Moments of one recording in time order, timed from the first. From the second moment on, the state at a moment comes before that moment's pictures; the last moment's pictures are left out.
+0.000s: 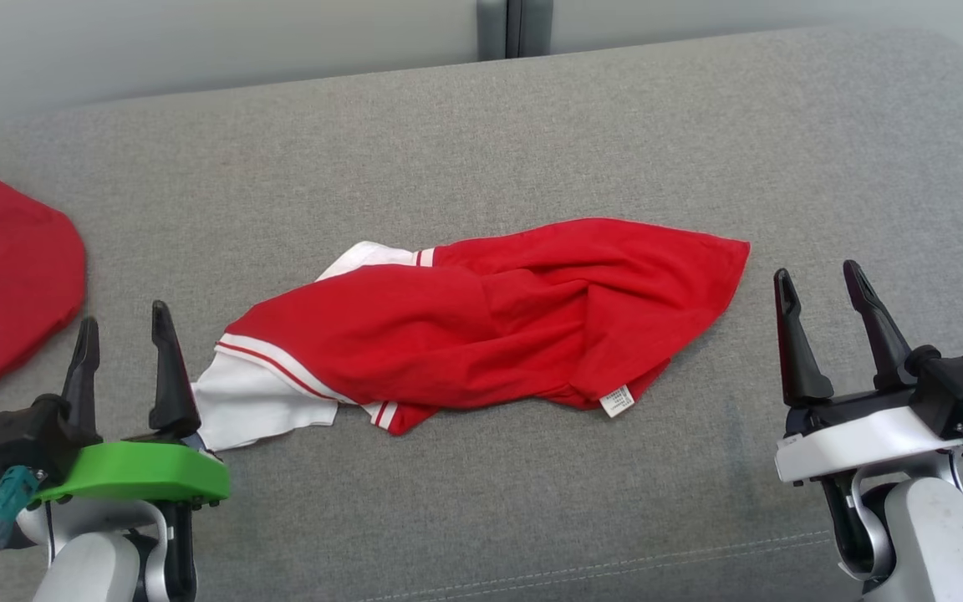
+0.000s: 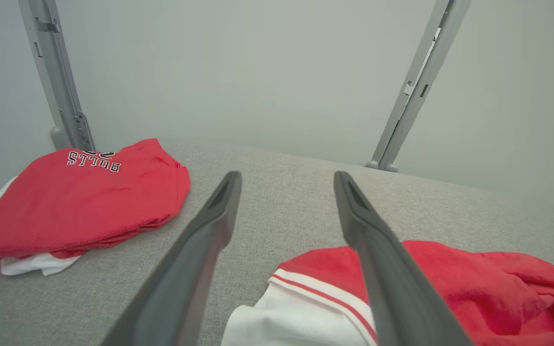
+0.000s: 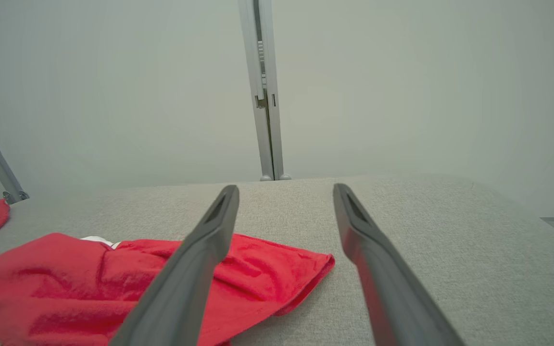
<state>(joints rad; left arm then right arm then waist) -0.14 0.31 -0.21 0.05 -0.57 0.23 -0.20 -0.15 -0.11 0.00 0.08 0.19 0.13 -0.25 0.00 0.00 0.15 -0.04</state>
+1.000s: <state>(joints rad) -0.09 0.28 -0.26 0.08 -0.39 0.16 -0.26 -0.06 -0.09 0.09 0.09 0.15 0.13 -0.23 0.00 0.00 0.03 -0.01</state>
